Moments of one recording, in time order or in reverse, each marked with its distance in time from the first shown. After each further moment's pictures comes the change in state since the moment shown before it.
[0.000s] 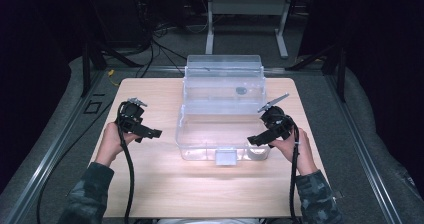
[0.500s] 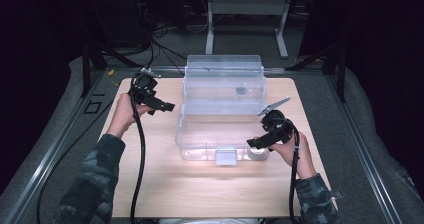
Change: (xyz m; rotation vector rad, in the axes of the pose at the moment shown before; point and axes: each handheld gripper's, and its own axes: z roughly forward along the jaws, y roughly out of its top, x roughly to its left) left arm -0.006 0.089 0.000 -0.050 -0.007 0.091; right arm 0.005 -0.008 0.001 -0.023 0.022 -0.001
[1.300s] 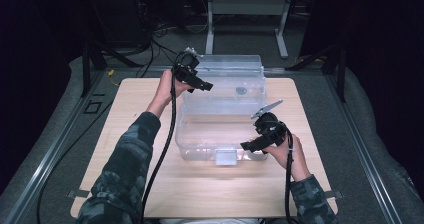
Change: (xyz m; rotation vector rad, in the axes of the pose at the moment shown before) left arm -0.035 0.096 0.068 -0.084 -0.080 0.150; right arm 0.014 0.004 0.009 -0.004 0.034 -0.012
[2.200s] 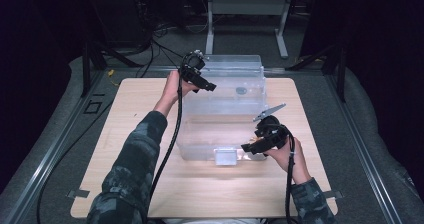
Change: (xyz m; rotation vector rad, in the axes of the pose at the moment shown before) left arm 0.006 0.001 0.026 0.040 0.030 0.000; right arm 0.000 -0.010 0.003 -0.023 0.031 -0.002
